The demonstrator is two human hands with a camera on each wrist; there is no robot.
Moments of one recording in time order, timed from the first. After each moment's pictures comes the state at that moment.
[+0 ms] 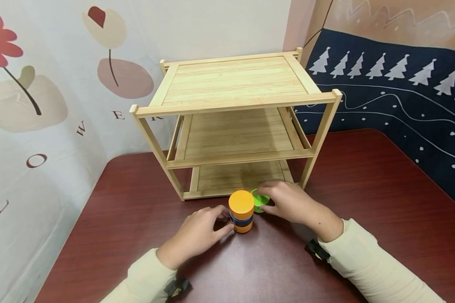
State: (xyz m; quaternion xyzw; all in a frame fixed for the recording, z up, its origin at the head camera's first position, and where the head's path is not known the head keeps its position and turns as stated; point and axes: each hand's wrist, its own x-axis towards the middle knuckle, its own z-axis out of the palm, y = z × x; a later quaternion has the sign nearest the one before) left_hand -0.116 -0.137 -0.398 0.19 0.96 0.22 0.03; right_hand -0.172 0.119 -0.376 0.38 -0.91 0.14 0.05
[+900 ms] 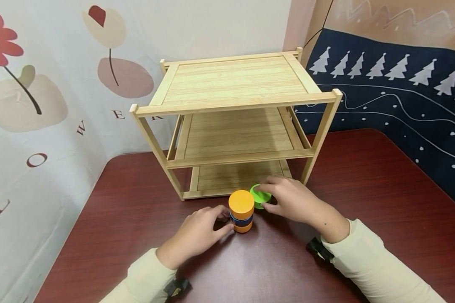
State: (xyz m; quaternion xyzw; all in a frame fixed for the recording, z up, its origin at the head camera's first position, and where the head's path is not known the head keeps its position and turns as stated) left_hand -0.115 -0.137 -0.399 0.19 0.96 0.22 0.02; right_hand -0.167 0.123 -0.363 0.38 -0.91 0.14 0.09
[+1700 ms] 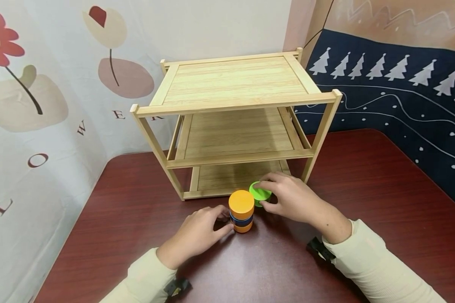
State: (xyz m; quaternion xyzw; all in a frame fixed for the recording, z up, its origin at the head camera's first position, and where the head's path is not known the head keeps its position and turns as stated) left_hand -0.115 -0.137 -0.399 0.18 0.96 0.22 0.02; right_hand -0.163 0.123 -0.355 0.38 -0.90 0.16 0.12
